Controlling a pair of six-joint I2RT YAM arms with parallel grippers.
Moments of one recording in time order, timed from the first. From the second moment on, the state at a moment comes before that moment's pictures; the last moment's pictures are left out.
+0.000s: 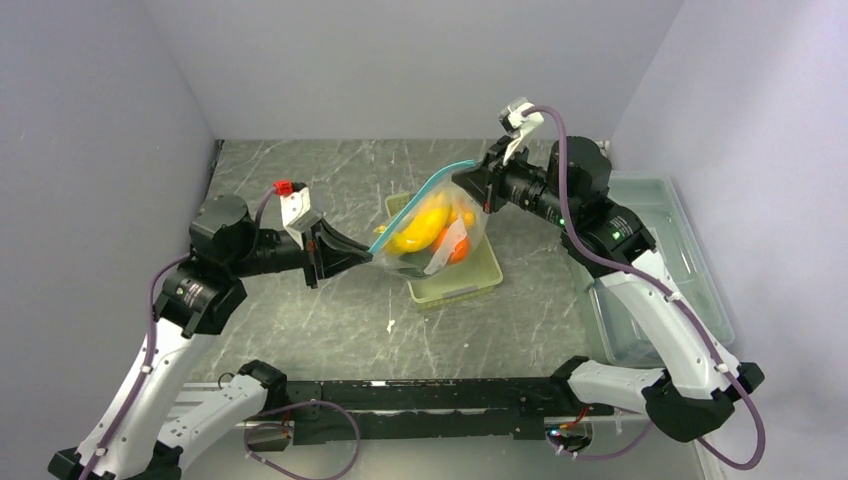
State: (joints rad) left arm -0.46 0.81 1.15 -0.48 0.86 -0.03; right arm 0.62 1.14 1.50 -0.49 -0.24 0.14
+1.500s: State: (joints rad) left arm -0.46 0.78 1.17 -0.58 0.61 -0.05; right arm 0.50 1.21 1.52 -0.42 -0.17 0.12
